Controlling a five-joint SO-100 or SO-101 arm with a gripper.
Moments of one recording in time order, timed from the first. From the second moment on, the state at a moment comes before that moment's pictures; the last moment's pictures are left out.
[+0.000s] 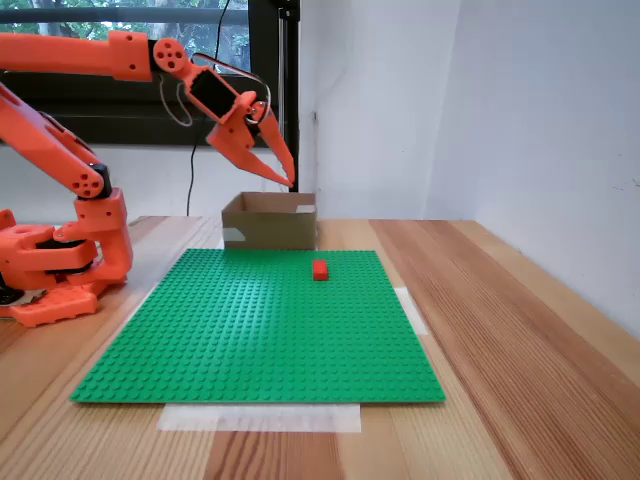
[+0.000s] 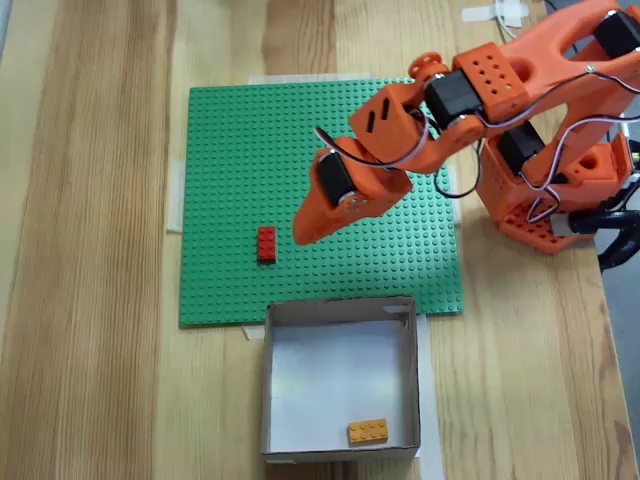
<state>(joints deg) -19.3 134.0 136.1 37.9 0.2</state>
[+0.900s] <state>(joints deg) 0.0 186.4 182.1 42.5 -2.9</state>
